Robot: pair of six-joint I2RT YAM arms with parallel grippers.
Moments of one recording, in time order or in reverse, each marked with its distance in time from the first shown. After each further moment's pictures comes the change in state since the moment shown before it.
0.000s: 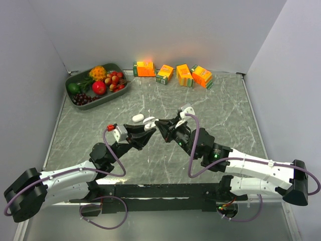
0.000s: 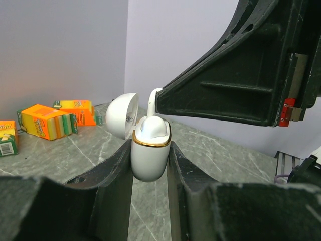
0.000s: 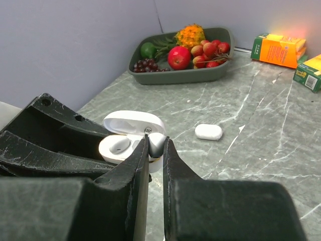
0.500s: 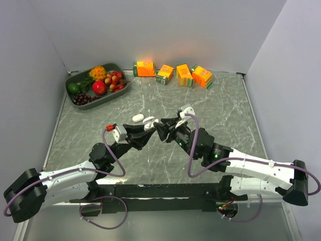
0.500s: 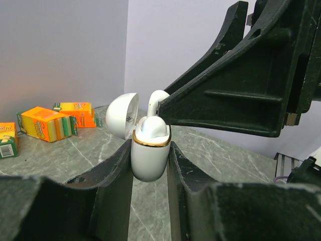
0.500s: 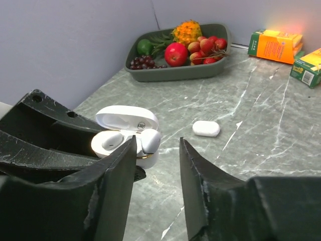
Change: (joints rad) left arm 0.000 -0.006 0.000 0.002 0.000 0.000; right arm 0.000 -0.003 0.002 -0.021 0.008 0.007
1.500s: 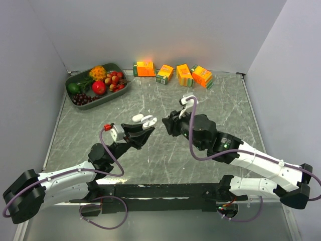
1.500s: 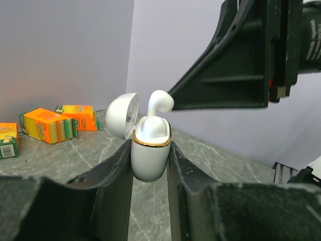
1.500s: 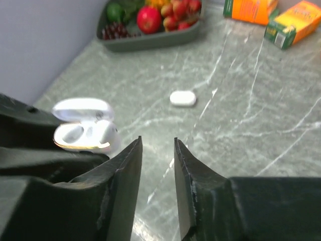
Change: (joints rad) left arm 0.000 -0.015 0.000 0.004 -0.029 -0.026; right arm -0.103 0.014 0.246 -0.456 -0.040 0.094
